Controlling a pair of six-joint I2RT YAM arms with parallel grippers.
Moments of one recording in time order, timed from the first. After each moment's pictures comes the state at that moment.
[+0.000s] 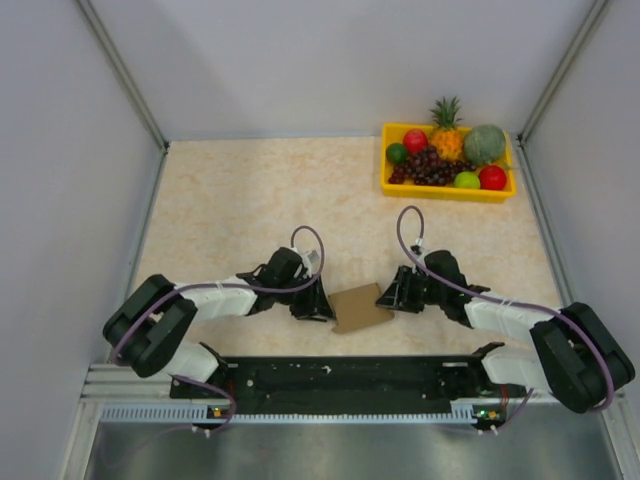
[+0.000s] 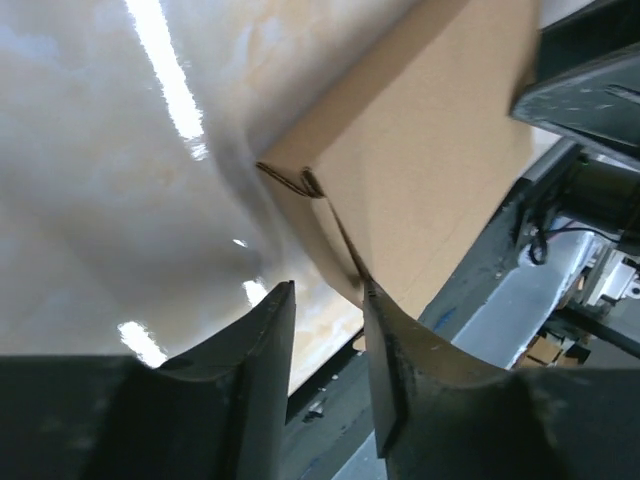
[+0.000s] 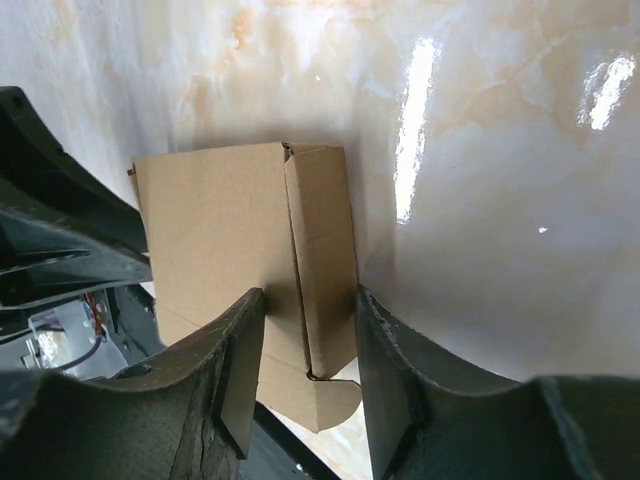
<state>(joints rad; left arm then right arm) -0.70 1.41 0.51 0.05 0.50 -0.83 0.49 1.21 0.30 0.15 -0.42 0.75</state>
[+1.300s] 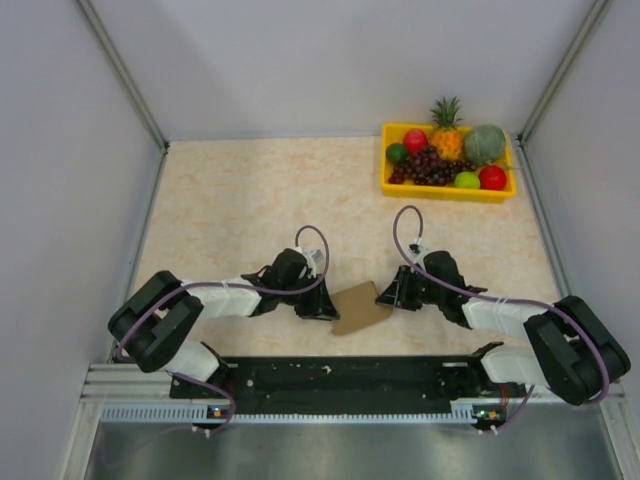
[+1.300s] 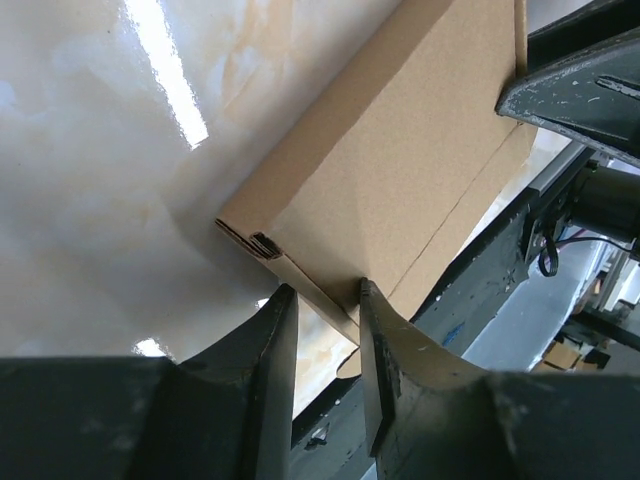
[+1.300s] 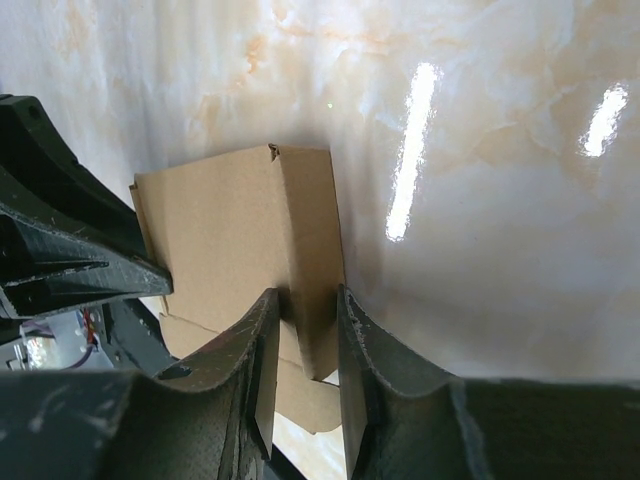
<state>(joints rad) -0.74 1.49 0.52 0.13 0.45 -0.83 0.50 1.25 0.28 0.26 -0.41 0.74</state>
